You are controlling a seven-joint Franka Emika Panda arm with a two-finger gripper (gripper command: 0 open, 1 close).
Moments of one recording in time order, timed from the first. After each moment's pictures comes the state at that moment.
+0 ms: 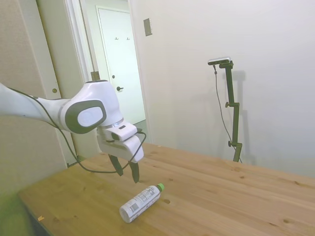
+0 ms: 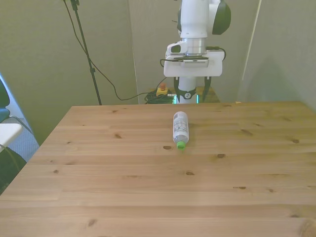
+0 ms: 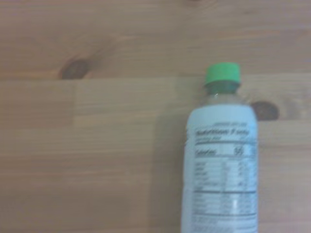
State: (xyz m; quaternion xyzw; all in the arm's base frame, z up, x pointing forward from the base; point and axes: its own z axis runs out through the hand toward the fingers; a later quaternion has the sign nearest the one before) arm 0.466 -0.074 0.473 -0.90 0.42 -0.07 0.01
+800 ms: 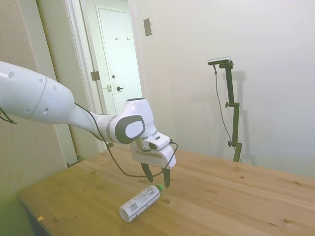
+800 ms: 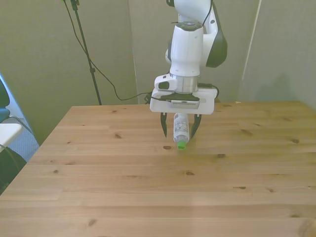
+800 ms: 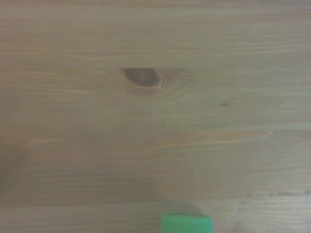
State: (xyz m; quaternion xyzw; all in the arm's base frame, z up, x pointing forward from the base) arm 0.575 -0.100 0.394 -0.91 0.42 -0.07 -0.02
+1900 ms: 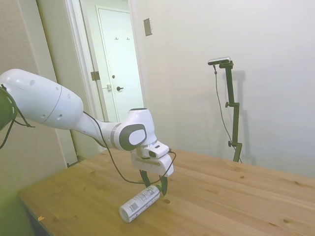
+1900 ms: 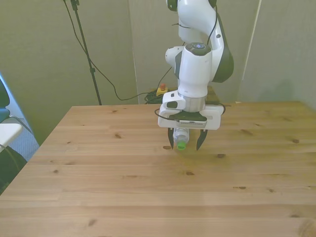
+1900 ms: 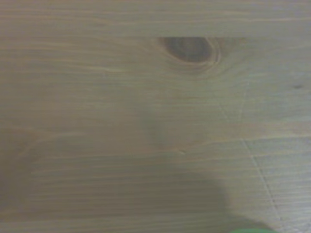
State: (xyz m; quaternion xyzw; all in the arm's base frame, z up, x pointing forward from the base) arm 0.586 -0.080 0.356 -0.91 0.42 -0.03 -0.03
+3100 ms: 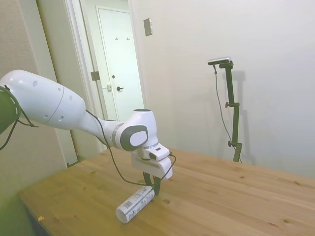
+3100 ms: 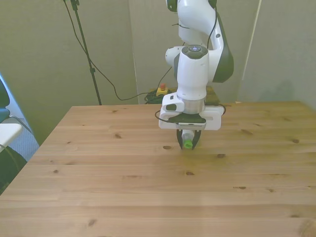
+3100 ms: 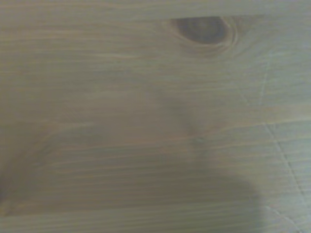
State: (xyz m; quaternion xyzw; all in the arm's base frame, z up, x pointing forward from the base) arm 0.587 -0.080 0.350 -0.90 0.44 0.00 -0.01
